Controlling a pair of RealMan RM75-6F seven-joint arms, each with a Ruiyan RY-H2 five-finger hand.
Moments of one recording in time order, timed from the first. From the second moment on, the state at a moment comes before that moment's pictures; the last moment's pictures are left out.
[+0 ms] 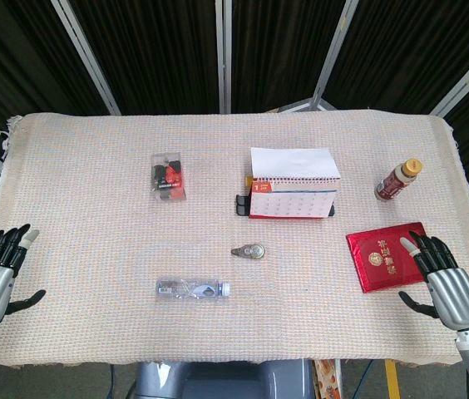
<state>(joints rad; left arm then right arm) -0.11 -1.12 -0.01 -1.66 1.59 1.51 0.08 0.16 -1.17 -0.01 -1.38 -1.66 1.51 0.24</state>
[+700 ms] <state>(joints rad) -0.11 -1.10 -0.02 -1.67 1.59 1.53 0.05 0.19 -1.15 0.00 -1.50 -1.67 1.49 0.30</state>
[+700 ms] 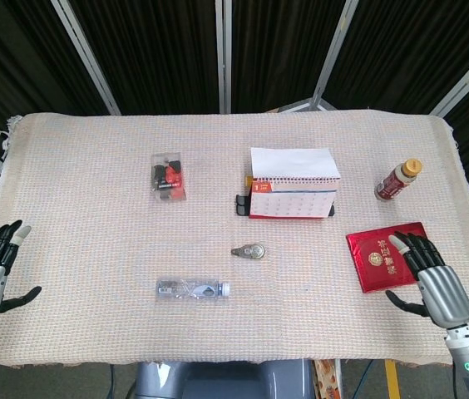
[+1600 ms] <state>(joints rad) -0.09 -1.08 -0.02 -1.70 1.65 1.60 0.01 0.60 -1.15 0.27 -1.84 -1.08 0.56 1.12</state>
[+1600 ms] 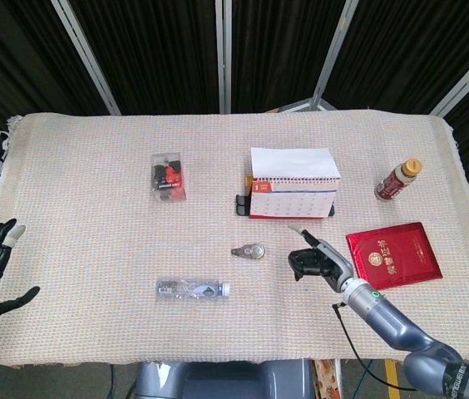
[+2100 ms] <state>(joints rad) -0.10 -1.09 -0.02 -1.70 1.65 1.59 0.03 0.58 -1.27 0.37 -1.58 -1.05 0.35 1.27</state>
